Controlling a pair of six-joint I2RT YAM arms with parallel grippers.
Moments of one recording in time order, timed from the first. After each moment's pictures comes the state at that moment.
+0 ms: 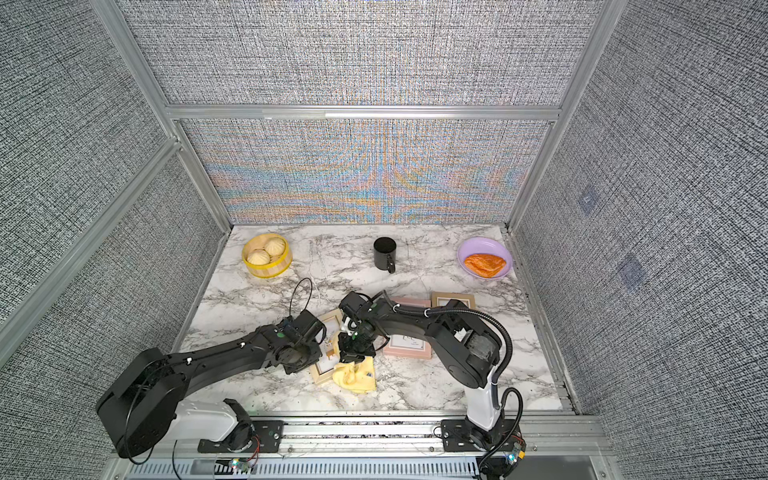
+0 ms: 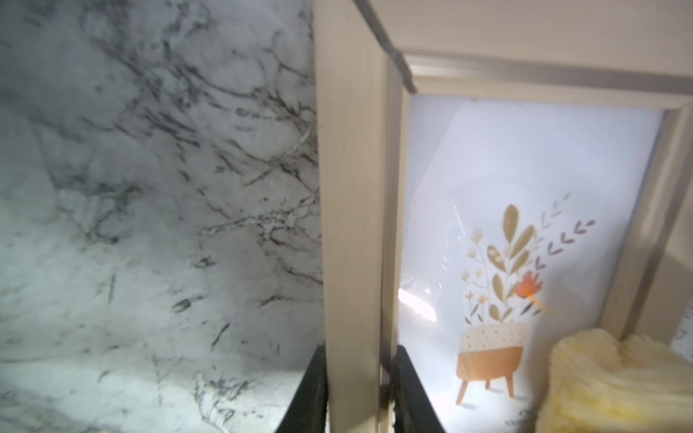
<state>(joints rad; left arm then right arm) -0.76 1.36 0.62 -0.56 -0.08 -1.19 0.93 1.94 1.25 -0.58 -0.58 0.75</state>
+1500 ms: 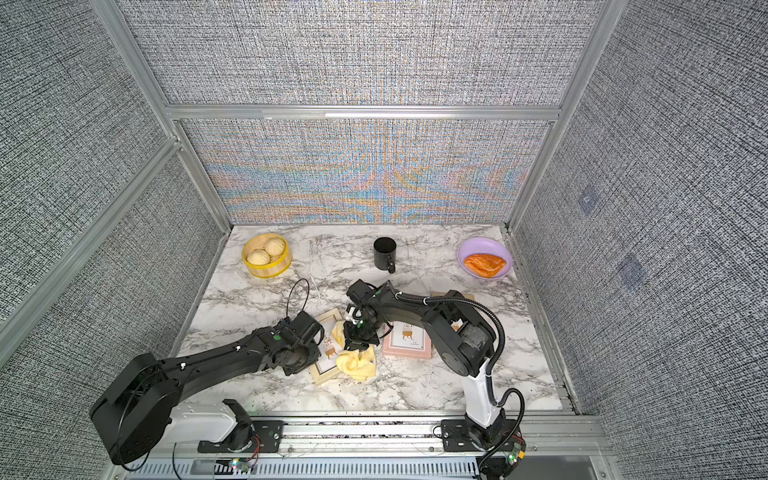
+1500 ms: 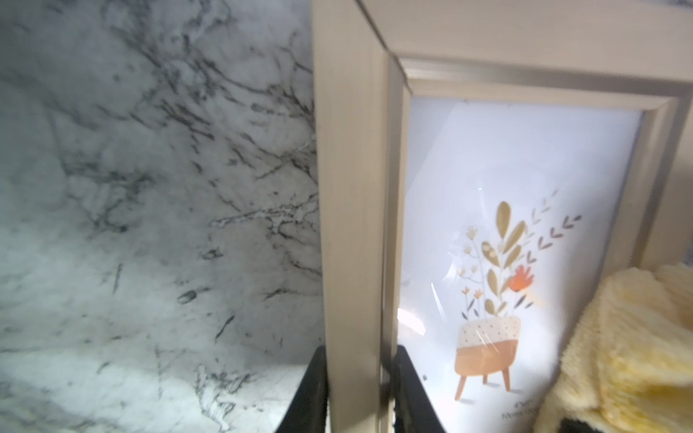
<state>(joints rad) -0.76 1.32 0.60 -0.56 -0.08 -1.23 0.81 1.99 1.30 -0.65 -0.61 0.60</state>
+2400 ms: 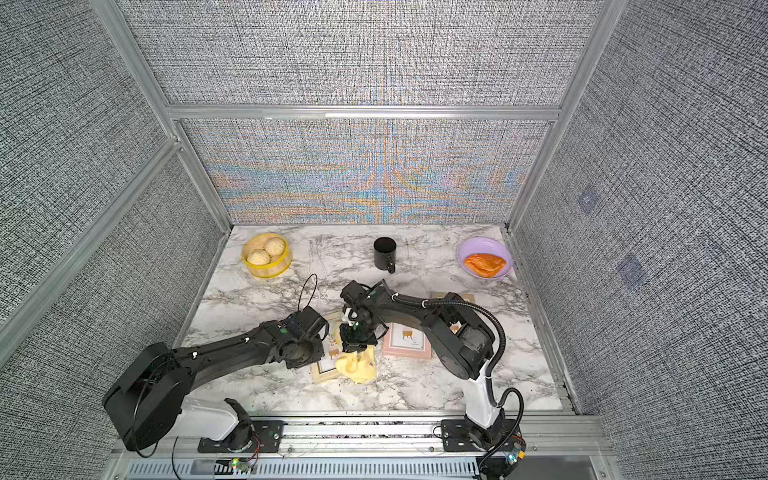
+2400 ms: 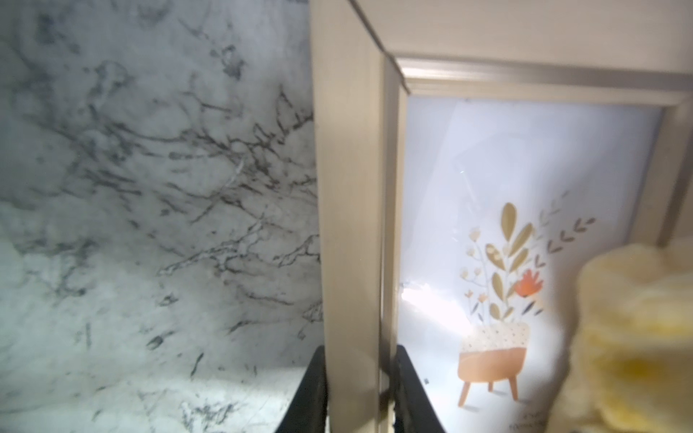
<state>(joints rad) -0.76 1.40 0.66 -0.56 -0.06 -1.01 0.87 1.99 1.34 -0.71 -0.56 0.60</state>
